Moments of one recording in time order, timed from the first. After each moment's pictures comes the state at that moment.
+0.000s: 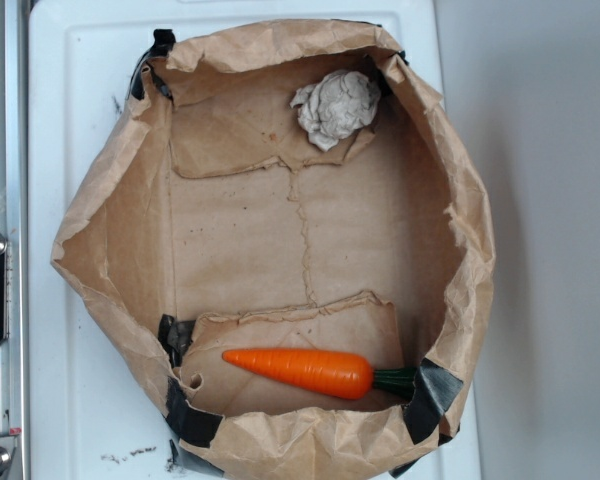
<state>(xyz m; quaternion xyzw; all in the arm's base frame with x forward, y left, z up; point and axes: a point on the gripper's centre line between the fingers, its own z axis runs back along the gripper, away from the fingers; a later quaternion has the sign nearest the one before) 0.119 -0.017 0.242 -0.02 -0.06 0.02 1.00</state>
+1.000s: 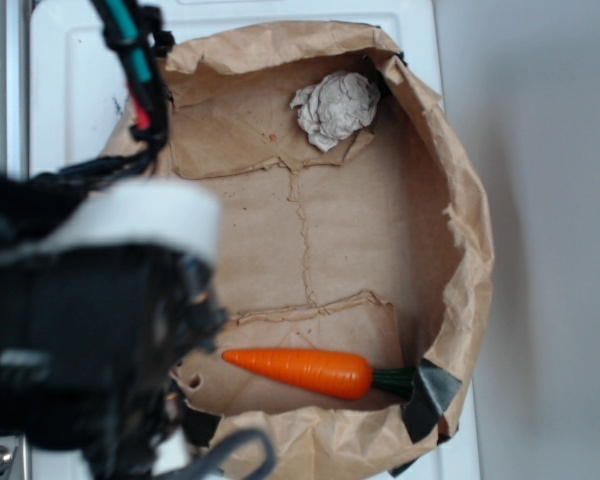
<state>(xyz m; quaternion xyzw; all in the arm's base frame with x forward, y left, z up) 0.230 -0.016 0.211 -0.06 -0.13 0.15 0.98</state>
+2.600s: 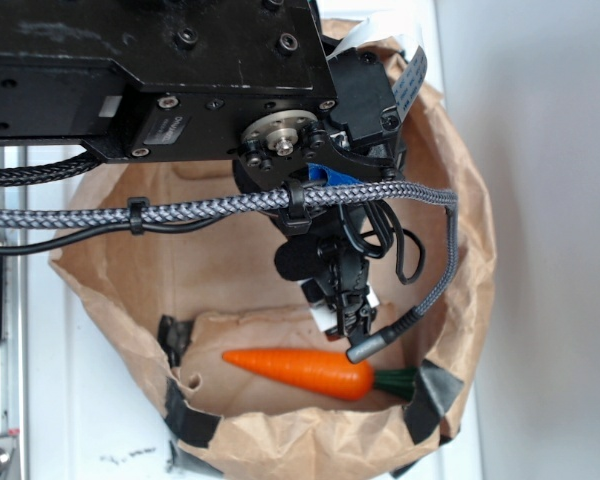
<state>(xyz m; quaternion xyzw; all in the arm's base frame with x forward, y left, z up) 0.298 0.027 0.146 -0.09 -0.15 0.22 0.96</state>
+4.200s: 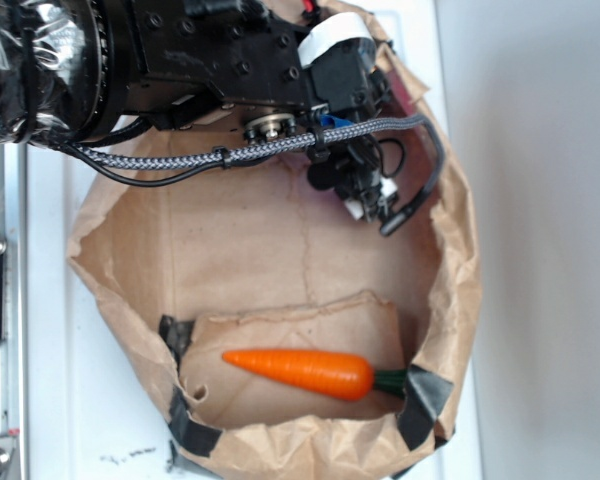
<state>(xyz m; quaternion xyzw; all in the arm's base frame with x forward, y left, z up) 0.324 0.104 0.081 0.03 -0.26 0.30 0.92</state>
